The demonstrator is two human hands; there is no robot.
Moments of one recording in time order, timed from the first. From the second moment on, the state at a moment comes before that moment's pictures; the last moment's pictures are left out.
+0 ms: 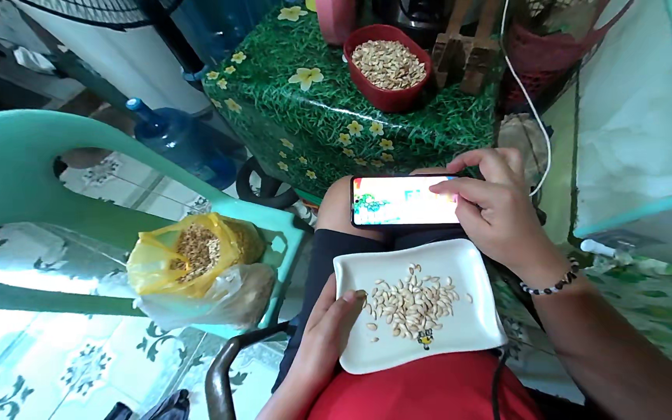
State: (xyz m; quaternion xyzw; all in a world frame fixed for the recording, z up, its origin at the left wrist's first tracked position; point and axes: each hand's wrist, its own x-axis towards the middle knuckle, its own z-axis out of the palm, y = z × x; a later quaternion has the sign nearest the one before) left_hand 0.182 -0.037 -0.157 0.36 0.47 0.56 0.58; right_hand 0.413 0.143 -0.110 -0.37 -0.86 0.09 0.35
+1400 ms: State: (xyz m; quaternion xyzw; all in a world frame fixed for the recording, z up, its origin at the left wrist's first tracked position) left_hand 0.180 -0.034 -0.160 0.40 0.48 0.54 0.56; right_hand 0.435 0.100 -0.102 -0.31 -0.90 0.20 0.23
